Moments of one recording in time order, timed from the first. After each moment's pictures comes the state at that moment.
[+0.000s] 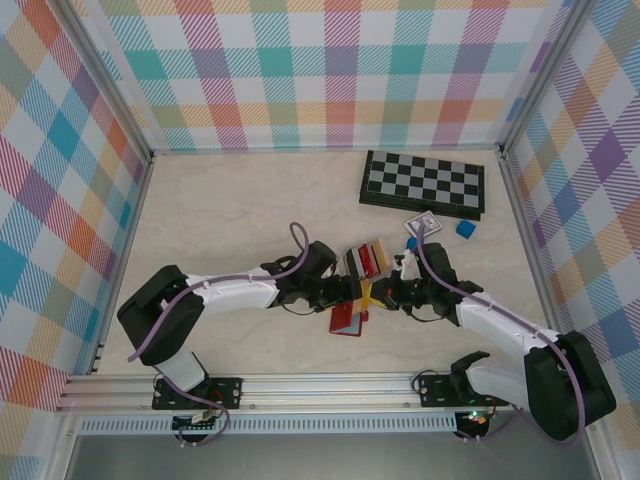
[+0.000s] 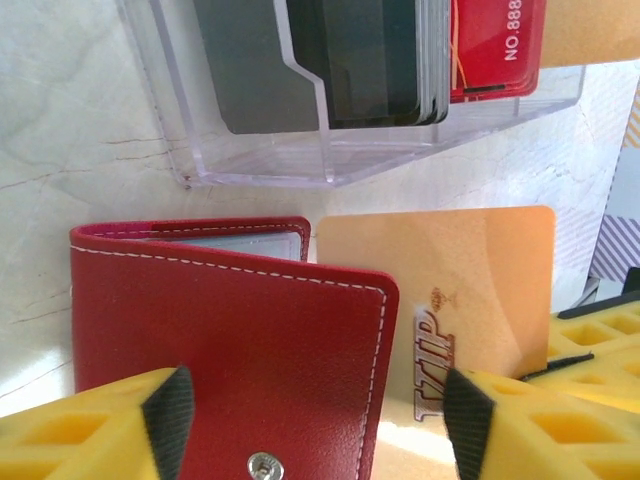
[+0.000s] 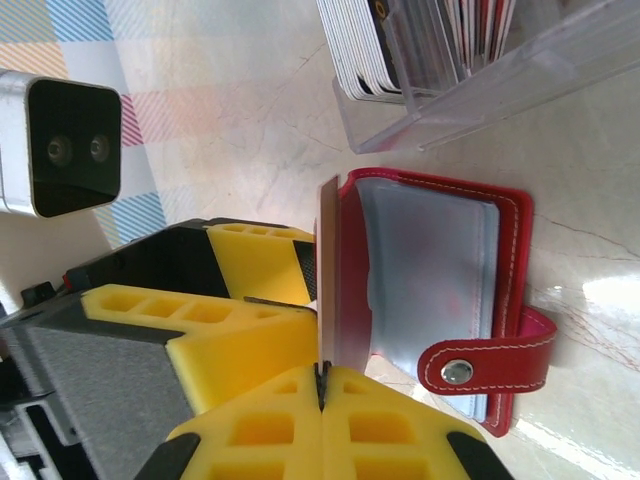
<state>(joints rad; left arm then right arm) -0.89 1.64 0.88 -0.11 0.32 -1.06 0.43 1.12 0.44 -0.12 -0.72 0.99</state>
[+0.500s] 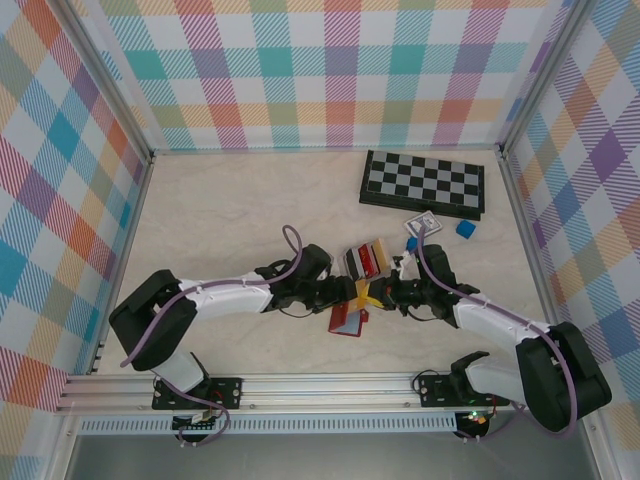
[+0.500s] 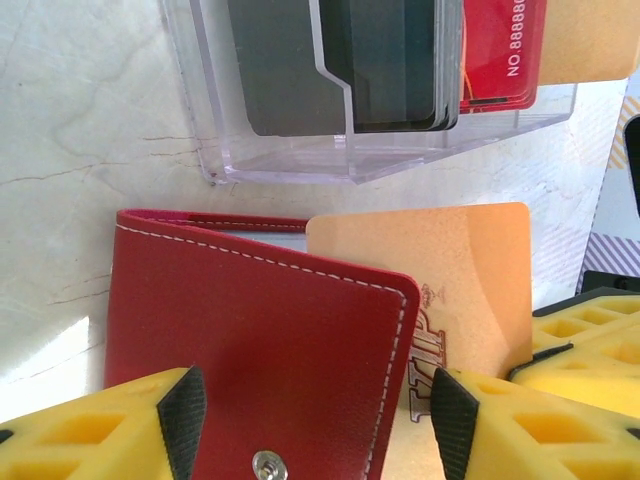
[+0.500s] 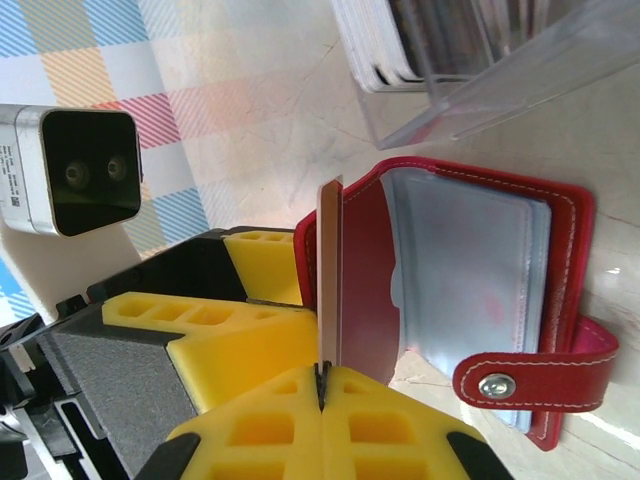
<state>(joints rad) -0.89 1.58 0.82 -0.08 0.29 -1.10 0.42 1.17 0.39 0.05 -0.79 1.11</state>
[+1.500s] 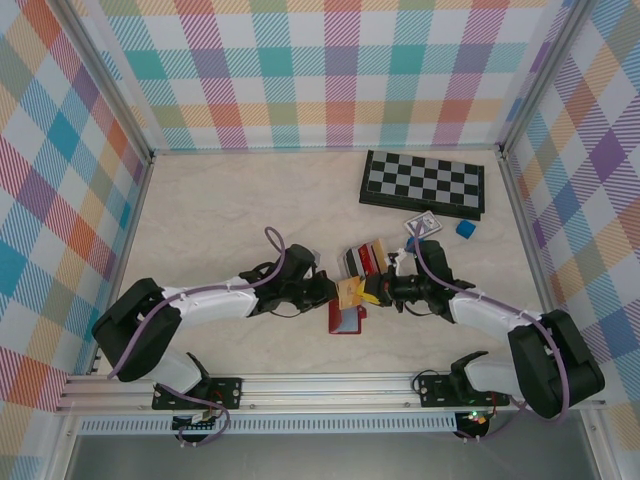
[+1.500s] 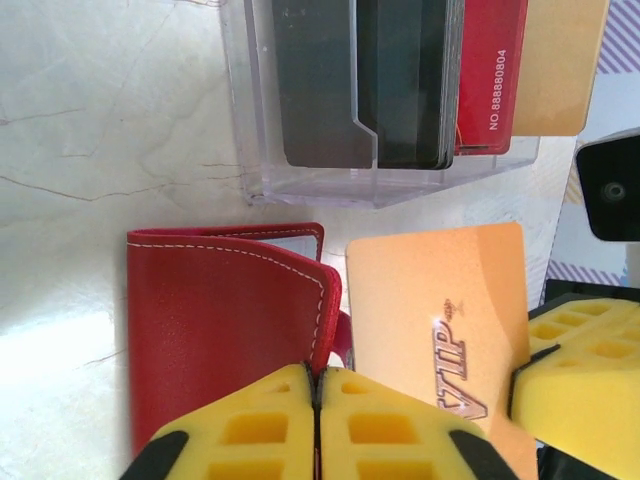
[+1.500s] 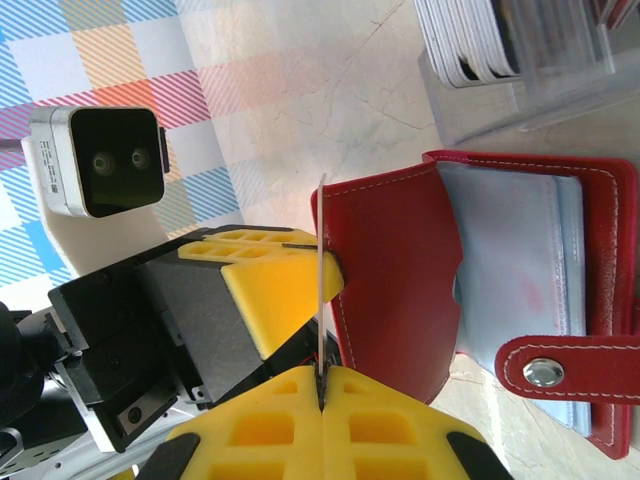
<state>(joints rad) -0.83 1.49 0.72 0.00 0.30 -1.14 0.42 1.24 0.42 0.11 -0.88 1.14</state>
